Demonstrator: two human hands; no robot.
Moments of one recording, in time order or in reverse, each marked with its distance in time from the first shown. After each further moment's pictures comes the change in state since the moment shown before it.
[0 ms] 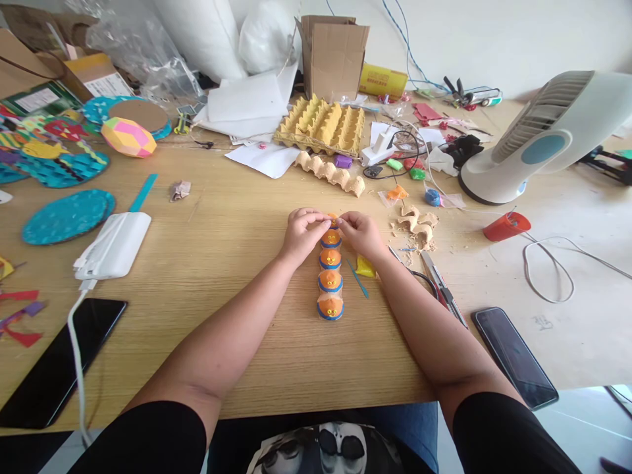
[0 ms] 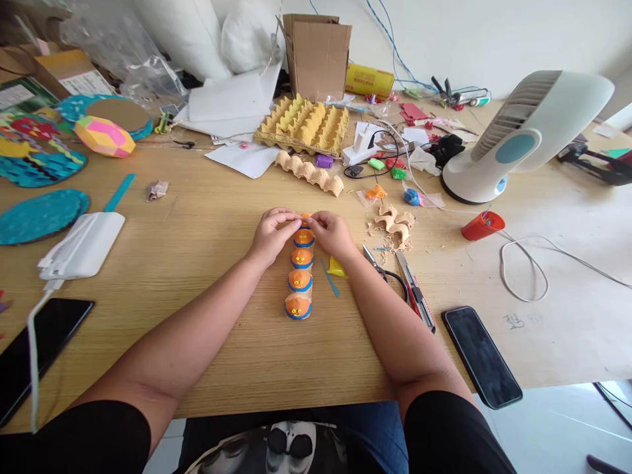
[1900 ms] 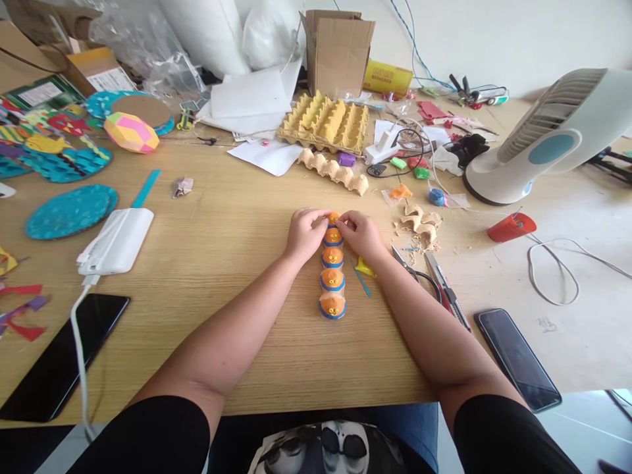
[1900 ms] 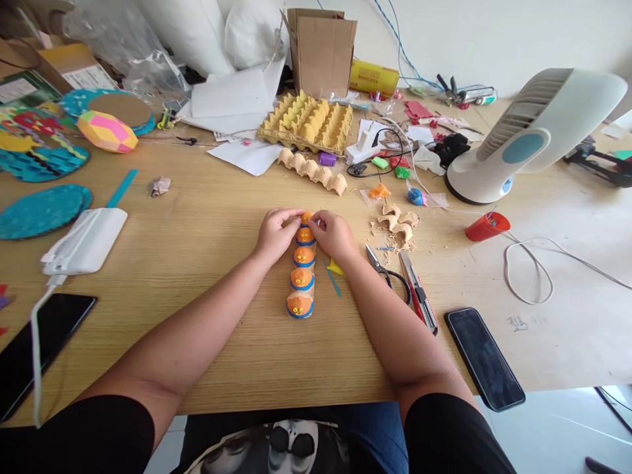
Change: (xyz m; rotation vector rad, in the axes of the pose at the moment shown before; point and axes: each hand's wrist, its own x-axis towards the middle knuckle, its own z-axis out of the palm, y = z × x) left_hand 0.005 -0.010 0.005 0.113 0.012 0.016; right_hand 0.001 0.007 0.005 -0.275 0.049 -0.043
